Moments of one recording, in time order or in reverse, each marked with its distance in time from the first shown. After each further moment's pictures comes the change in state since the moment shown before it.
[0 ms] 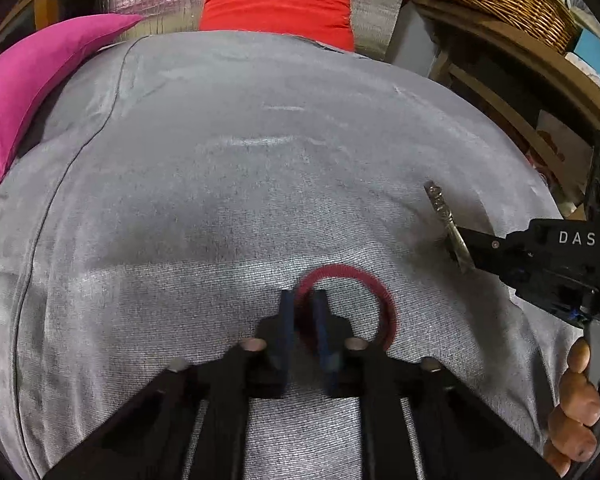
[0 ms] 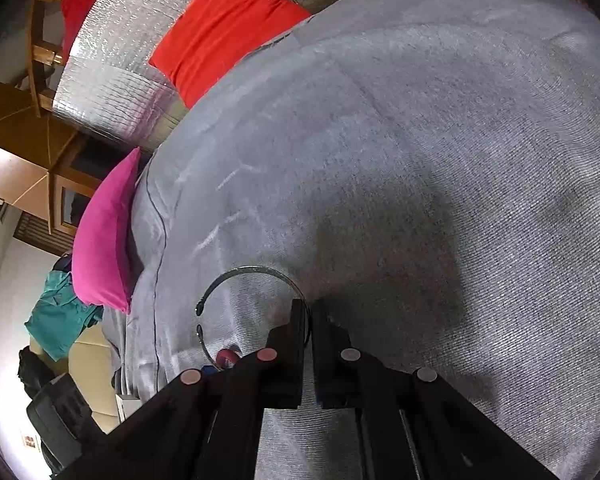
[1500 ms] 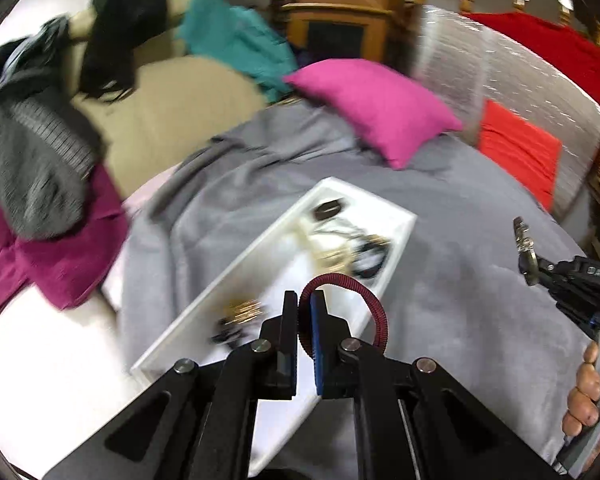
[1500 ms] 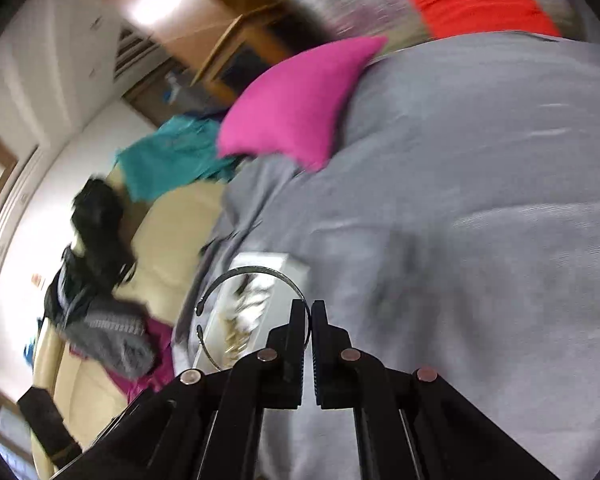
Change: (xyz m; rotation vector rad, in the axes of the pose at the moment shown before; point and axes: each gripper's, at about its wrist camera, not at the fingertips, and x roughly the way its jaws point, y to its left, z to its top) left arm -0.297 0.267 -0.234 -0.578 -0.295 0.479; right arm 0.010 0.270 -0.242 -0.539 0.142 0.327
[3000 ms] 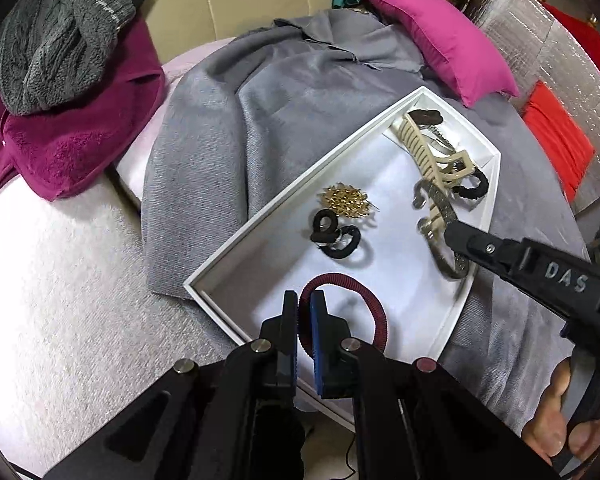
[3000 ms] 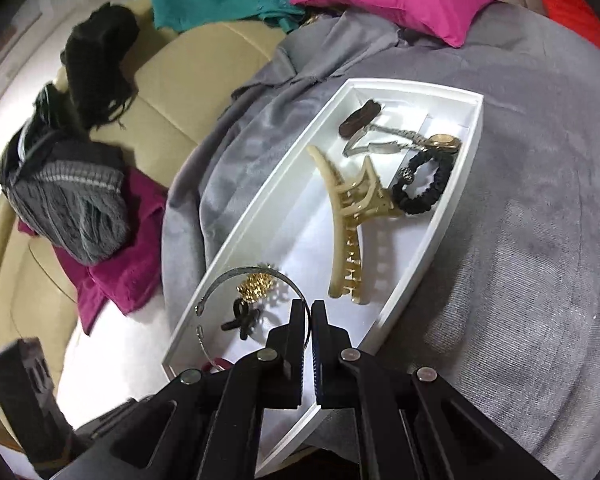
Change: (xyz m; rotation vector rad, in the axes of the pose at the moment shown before) left arm 0.055 0.090 -0.042 -0.147 0.301 -0.037; right arm 0.148 0.130 -0.104 -0.259 0.327 -0.173
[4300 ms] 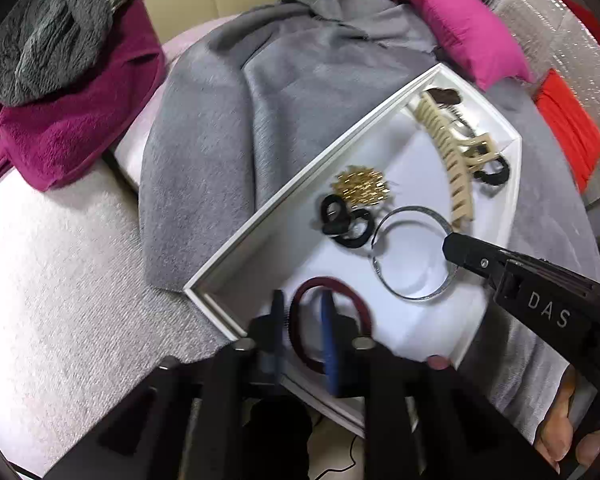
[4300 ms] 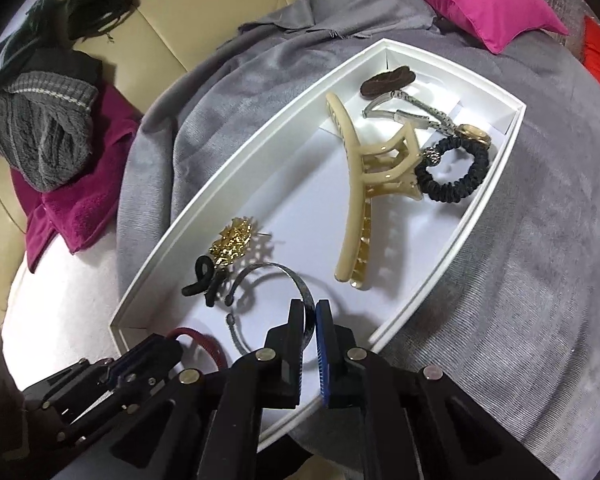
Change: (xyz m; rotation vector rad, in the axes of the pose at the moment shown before) left arm 0.017 0.000 0.003 0.008 0.058 0.021; right arm 0.023 0.023 0.002 -0.171 0.149 -0.153
